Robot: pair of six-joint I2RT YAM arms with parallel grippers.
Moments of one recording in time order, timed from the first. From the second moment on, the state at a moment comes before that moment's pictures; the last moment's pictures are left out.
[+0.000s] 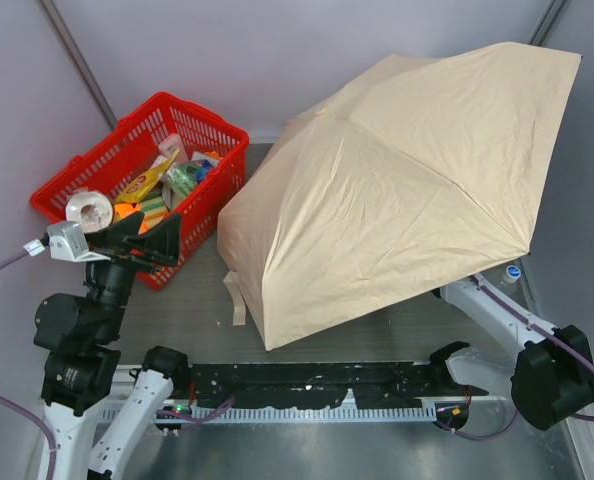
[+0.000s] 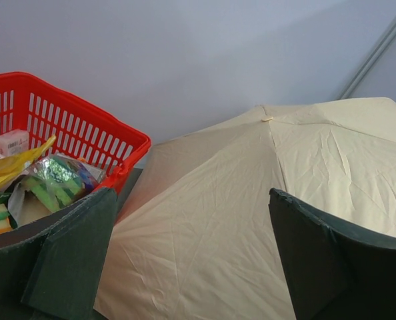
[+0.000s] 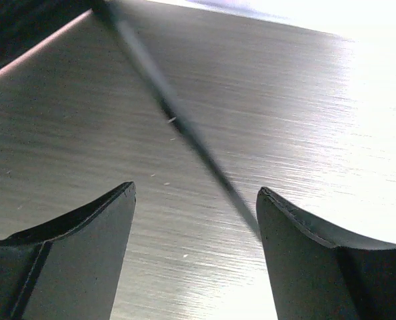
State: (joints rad) left arm -0.30 0.38 0.98 -0.31 -0.08 -0.42; right arm 0.42 1.12 0.68 0.16 0.20 0.02
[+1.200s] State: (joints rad) left arm -0.30 0.42 1.12 -0.40 -0.10 -0.58; right arm 0.41 1.19 0.85 -0.01 0.25 -0.11
